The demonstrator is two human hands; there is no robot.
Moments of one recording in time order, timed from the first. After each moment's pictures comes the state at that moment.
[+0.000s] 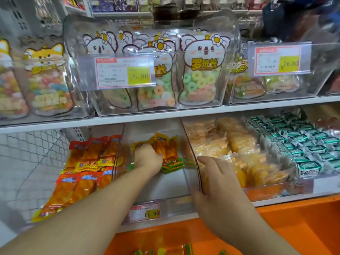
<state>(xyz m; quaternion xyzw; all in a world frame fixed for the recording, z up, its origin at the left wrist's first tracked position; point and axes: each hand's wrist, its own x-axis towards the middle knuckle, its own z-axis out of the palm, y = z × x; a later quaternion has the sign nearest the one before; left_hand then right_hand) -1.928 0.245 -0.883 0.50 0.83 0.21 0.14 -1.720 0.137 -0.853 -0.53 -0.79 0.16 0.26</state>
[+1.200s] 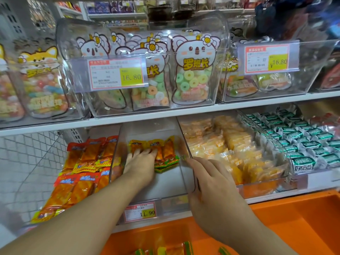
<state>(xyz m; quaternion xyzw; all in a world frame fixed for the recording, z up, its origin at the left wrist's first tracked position) -1.951 0.235 -0.905 0.68 0.73 -0.01 0.01 -1.720 0.134 -0.859 -0.52 -0.83 0.10 0.20</state>
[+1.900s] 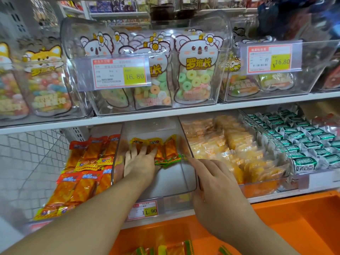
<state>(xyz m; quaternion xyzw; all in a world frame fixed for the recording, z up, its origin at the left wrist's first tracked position) -1.952 0.235 -0.913 0.66 0.75 0.01 -0.01 -1.718 0.131 -0.856 -0.52 -0.83 0.09 0.20</state>
